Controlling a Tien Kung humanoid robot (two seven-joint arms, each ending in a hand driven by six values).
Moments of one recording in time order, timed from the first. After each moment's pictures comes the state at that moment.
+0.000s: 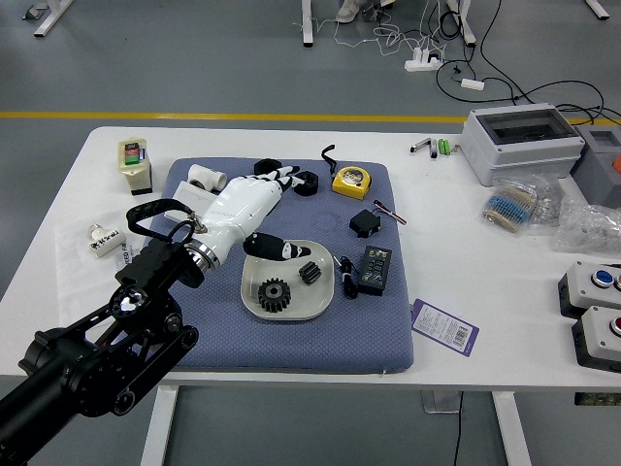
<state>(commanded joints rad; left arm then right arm) -0.55 0.12 -0.94 -1.17 2.16 0.24 0.02 0.06 -0.25 0.01 0.27 0.50 -0.24 0.13</state>
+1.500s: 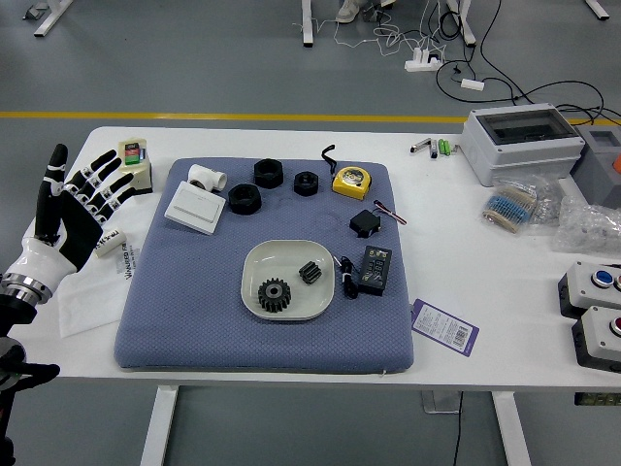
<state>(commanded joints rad) -0.15 0.15 -1.64 -1.35 0.83 -0.22 0.05 0.06 -0.26 0.03 0.28 0.45 -0.24 0.12</state>
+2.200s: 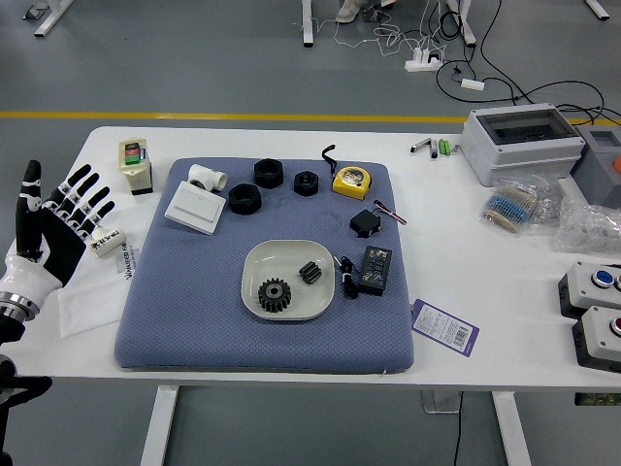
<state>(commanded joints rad) -0.11 0.10 -1.72 -1.35 0.87 -0.25 0.10 0.05 -0.25 0.02 0.28 0.45 -0.24 0.12</state>
